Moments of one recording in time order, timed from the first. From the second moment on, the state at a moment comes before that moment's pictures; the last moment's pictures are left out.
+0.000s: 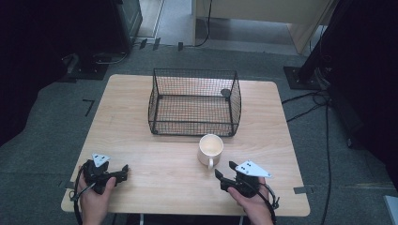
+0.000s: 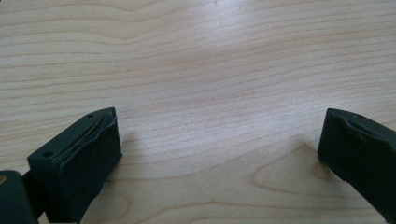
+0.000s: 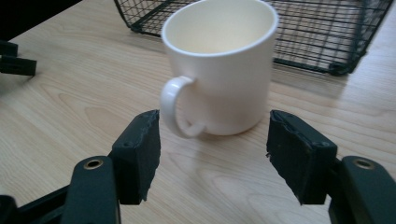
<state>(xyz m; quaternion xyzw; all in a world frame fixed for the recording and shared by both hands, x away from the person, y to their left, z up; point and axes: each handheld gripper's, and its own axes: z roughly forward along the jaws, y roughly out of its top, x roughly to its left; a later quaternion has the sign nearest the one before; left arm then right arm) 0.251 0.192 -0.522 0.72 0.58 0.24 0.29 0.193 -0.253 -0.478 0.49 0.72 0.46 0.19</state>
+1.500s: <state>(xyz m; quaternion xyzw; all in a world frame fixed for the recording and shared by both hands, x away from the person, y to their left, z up) 0.251 0.192 -0.522 0.72 0.58 0.24 0.29 0.209 -0.226 -0.491 0.52 0.72 0.40 0.23</state>
